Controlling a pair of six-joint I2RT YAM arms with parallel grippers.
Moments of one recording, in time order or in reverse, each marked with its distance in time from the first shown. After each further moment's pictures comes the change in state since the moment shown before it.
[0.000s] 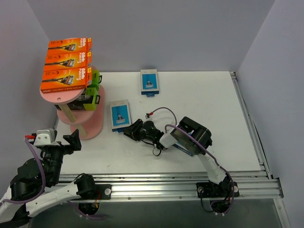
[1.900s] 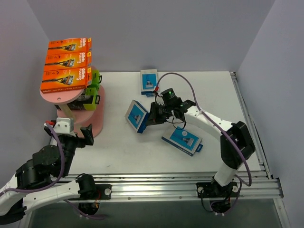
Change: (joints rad) left arm -0.017 0.247 0.111 0.003 0.067 -0.014; right arm -0.246 -0.510 0.245 -1.221 -0.385 -0.842
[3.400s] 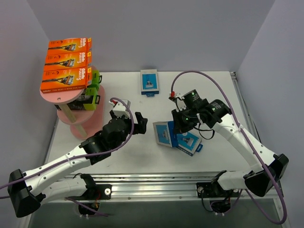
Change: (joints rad) left arm 0.255 0.627 -0.150 0.583 0.613 -0.433; right arm -0.012 -0.410 0.115 -0.741 0.214 -0.427
